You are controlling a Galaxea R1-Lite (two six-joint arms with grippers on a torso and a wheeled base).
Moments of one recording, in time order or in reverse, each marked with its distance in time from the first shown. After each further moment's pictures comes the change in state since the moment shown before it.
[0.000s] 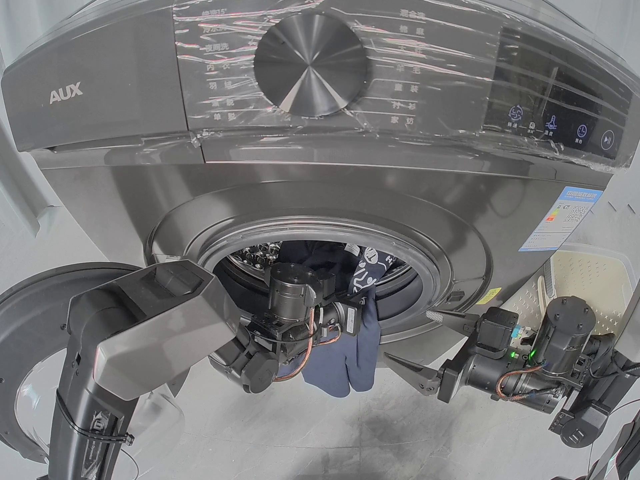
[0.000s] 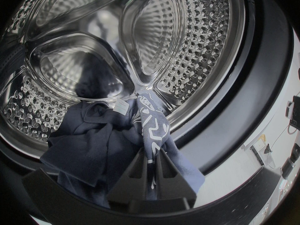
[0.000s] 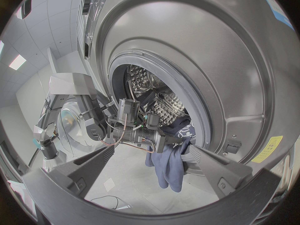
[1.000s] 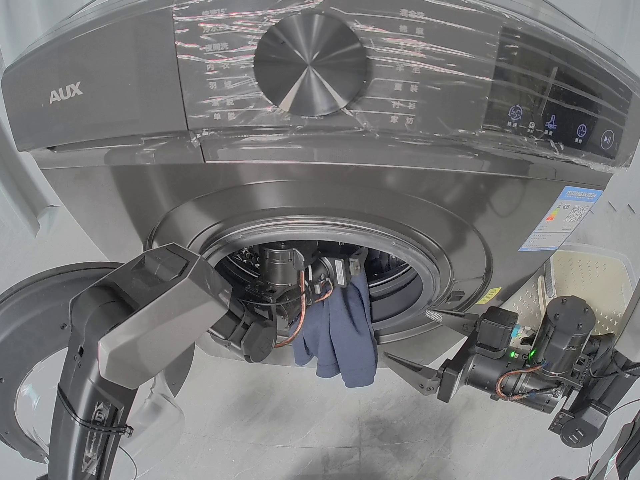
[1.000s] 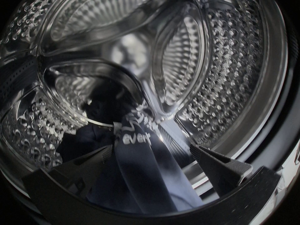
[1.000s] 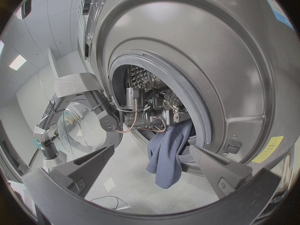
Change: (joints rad) left arm 0.064 0.033 -0.203 -0.004 0.111 -0.053; right arm 0.001 0.000 -0.003 0.000 0.002 0.001
